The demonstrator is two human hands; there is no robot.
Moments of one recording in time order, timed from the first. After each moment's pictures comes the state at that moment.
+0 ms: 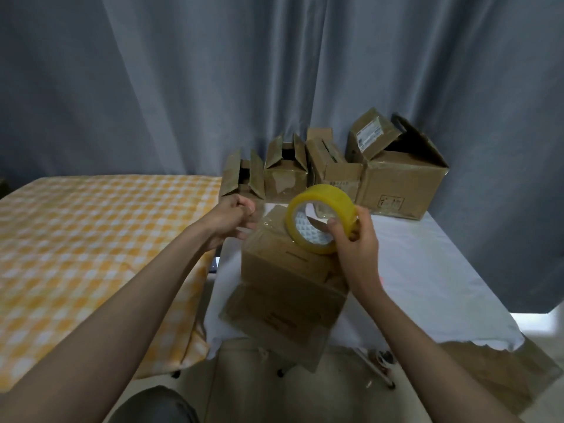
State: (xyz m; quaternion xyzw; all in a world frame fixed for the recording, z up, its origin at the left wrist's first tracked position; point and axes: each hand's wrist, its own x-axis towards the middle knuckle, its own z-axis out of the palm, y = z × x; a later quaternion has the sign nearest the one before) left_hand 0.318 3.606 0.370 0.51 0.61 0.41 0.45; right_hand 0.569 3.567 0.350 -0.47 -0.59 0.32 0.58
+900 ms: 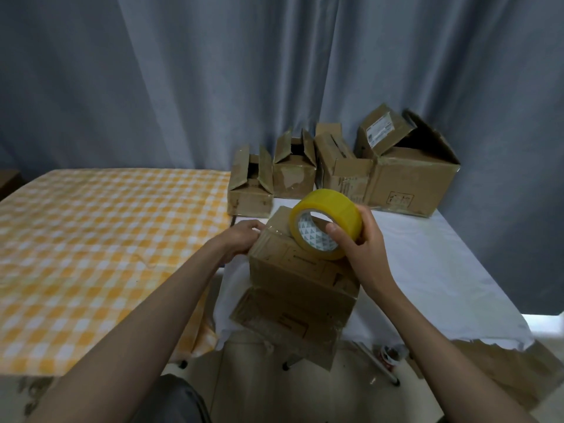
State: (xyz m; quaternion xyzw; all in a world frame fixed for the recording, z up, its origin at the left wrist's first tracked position) left_hand 0.328 3.588 0.343 0.48 0.66 0.30 0.49; right_hand 0.578 3.566 0.345 -0.39 -0.65 0.37 0.54
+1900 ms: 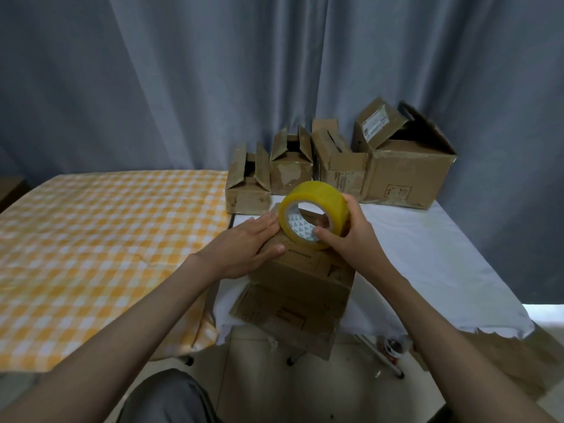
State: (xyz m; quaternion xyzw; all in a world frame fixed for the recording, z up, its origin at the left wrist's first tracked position) left_hand 0.326 3.556 0.333 0.85 0.51 0.10 0.04; right_hand 0.584 3.579 0.348 -0.43 -0.72 0.33 0.43
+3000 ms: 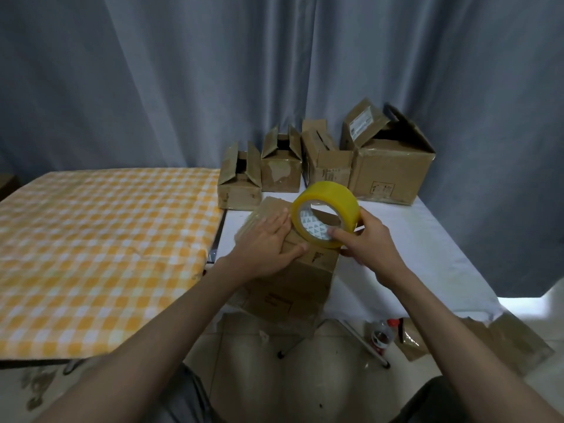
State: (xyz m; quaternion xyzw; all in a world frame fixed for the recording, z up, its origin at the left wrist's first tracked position) left_hand 0.398 3.546 0.329 0.80 0.59 0.09 0.07; right_hand 0.623 3.550 0.361 -0.52 -0.66 0.35 0.41
